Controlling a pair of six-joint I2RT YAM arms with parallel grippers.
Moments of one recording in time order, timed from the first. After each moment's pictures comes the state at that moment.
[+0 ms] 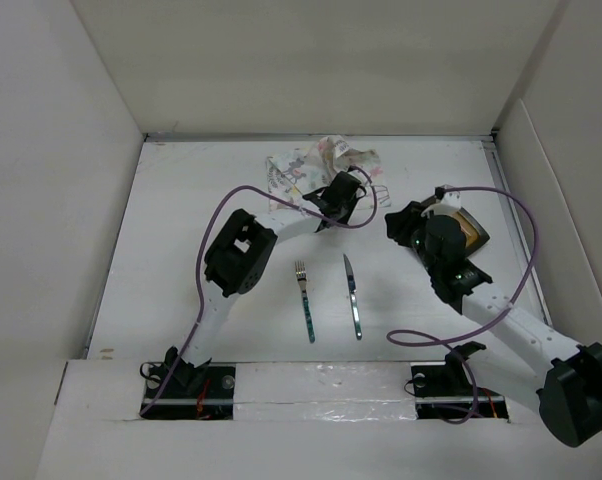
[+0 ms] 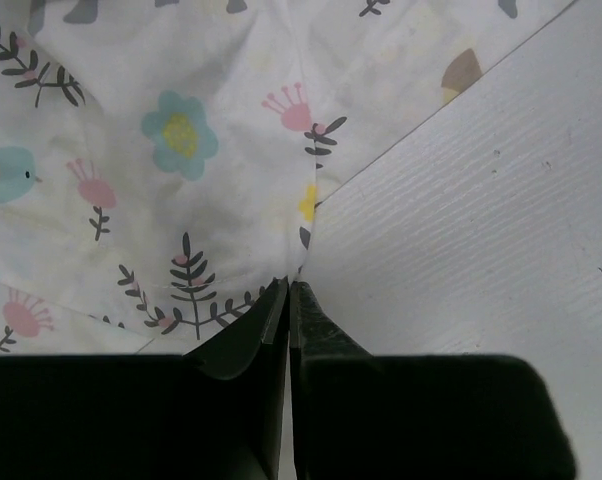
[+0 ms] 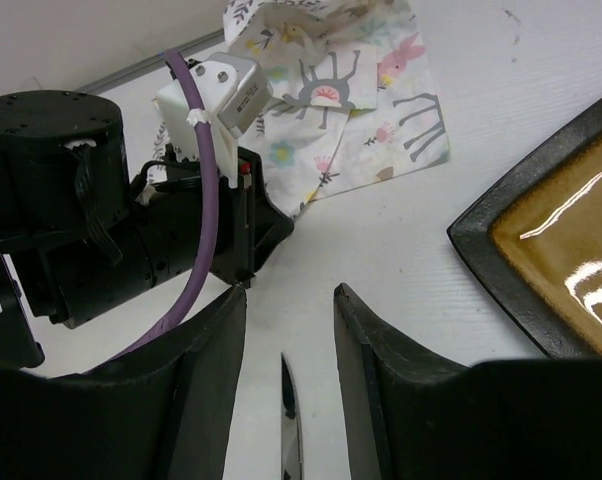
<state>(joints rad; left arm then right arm) -0.75 2.29 1.74 -0.22 -0.18 -0.10 0.45 1.01 0.57 0.21 0.26 0.55</state>
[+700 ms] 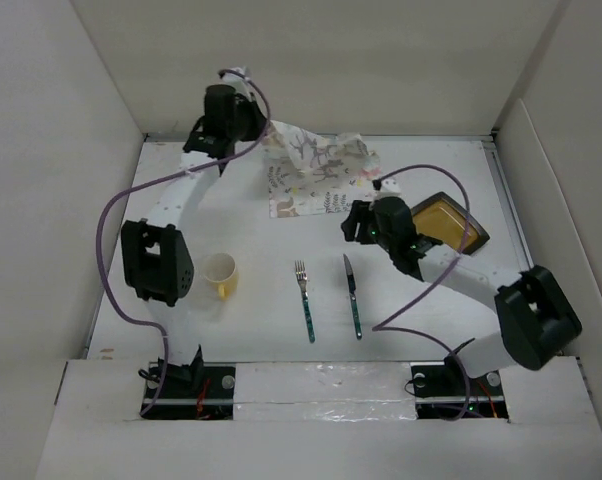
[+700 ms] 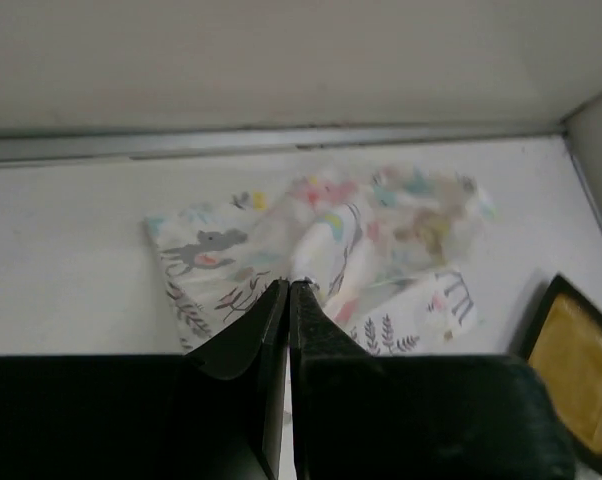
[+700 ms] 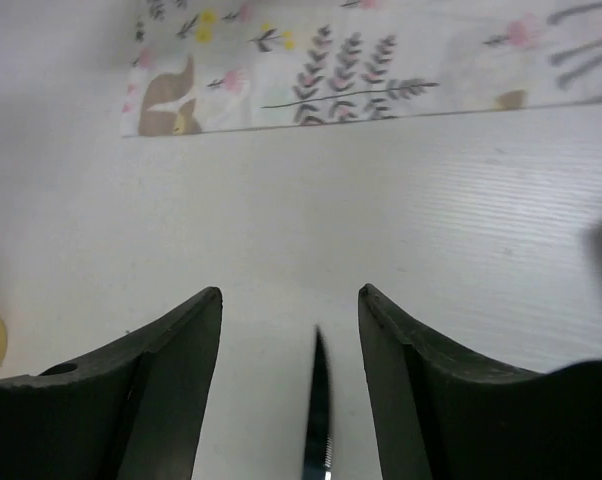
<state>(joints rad) -0.31 1.91 1.77 -0.22 0.16 -0.33 0.55 1.38 0.74 0.20 0.17 0.48</state>
